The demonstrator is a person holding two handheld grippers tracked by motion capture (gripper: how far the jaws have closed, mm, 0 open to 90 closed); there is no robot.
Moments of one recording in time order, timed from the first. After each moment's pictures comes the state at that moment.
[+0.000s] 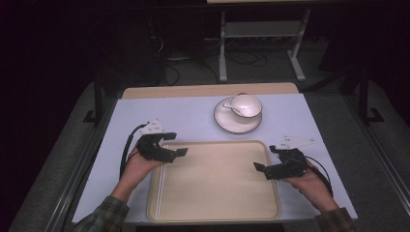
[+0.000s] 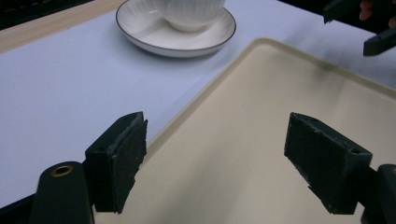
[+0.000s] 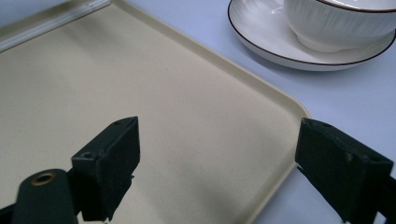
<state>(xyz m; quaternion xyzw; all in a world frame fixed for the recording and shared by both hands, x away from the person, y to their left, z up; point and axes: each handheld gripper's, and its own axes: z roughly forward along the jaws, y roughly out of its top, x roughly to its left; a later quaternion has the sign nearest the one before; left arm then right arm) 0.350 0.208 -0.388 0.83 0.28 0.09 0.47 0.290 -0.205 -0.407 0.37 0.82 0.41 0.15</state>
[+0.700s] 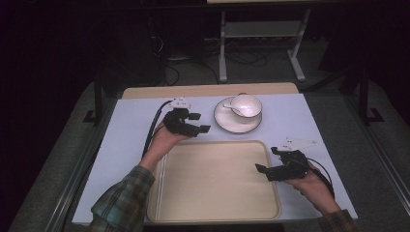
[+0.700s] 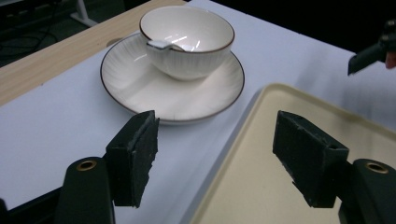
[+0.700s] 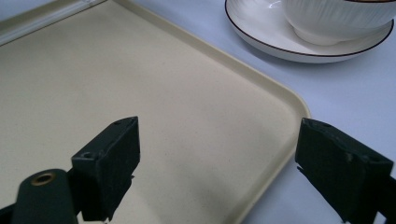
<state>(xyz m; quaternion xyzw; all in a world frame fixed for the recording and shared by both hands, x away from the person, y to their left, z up) 0.423 0.142 -0.375 0.84 0.25 0.07 0.48 0.287 -0.209 -0.411 0.37 0.82 0.41 0.15</state>
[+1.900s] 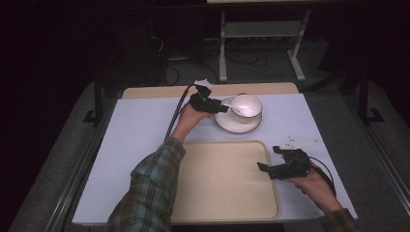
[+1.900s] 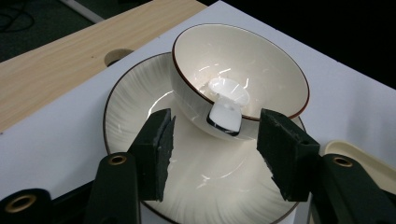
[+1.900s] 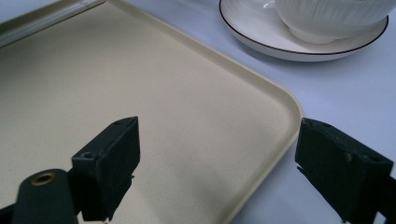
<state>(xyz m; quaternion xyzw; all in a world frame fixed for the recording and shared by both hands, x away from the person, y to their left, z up) 0.523 0.079 -0.402 0.83 0.28 0.02 0.48 0.292 -0.216 -0.413 0.37 0.82 0.42 0.14</state>
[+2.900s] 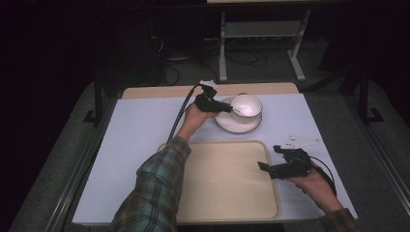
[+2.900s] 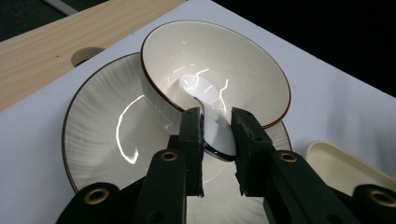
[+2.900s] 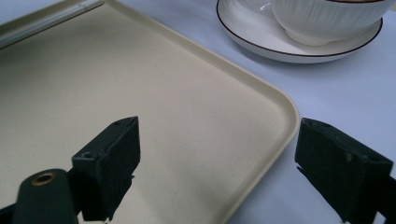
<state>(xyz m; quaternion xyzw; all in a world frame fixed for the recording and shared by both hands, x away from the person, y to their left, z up) 0.524 0.064 -0.405 0.84 0.26 -0.02 0.48 0.292 -0.217 -0.411 0.37 0.81 0.42 0.15</state>
